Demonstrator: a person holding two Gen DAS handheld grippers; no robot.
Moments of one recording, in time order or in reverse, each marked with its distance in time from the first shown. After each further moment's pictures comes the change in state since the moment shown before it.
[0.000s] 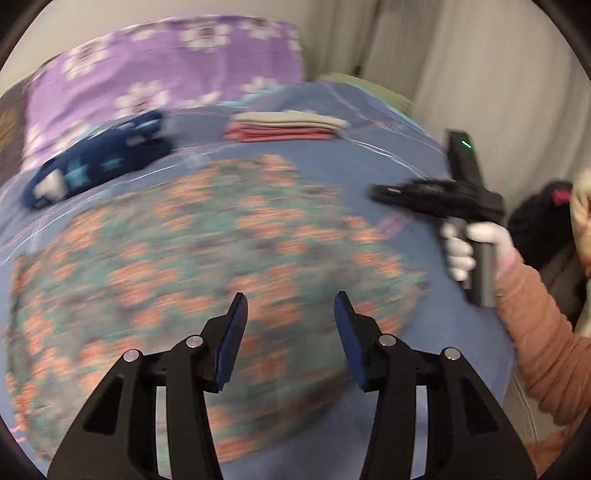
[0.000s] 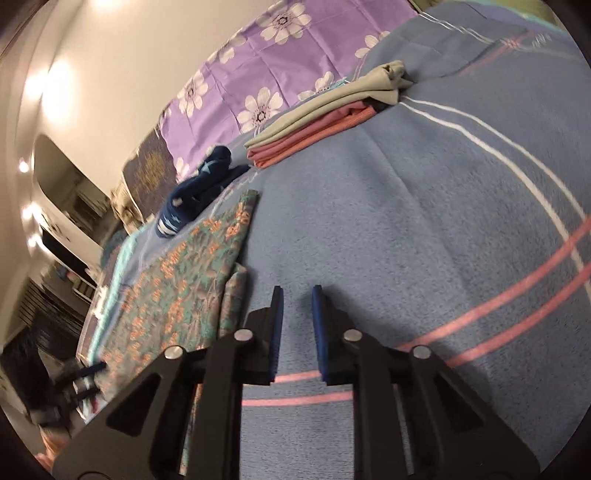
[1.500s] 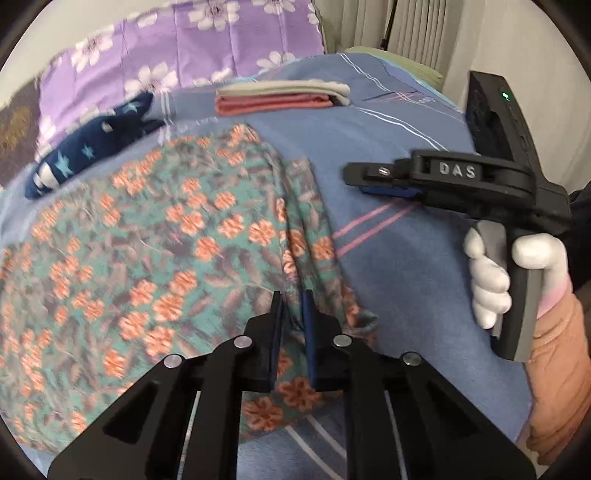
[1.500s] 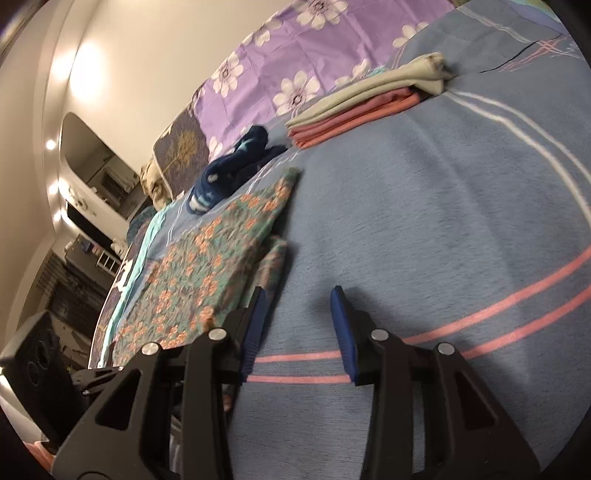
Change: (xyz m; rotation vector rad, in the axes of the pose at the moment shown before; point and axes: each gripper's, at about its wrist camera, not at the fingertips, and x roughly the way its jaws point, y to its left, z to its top) left arm 0.065 -0.058 0.012 -0.080 0.099 0.151; right arm 0.006 0.026 -0.006 -0.083 0.092 0.108
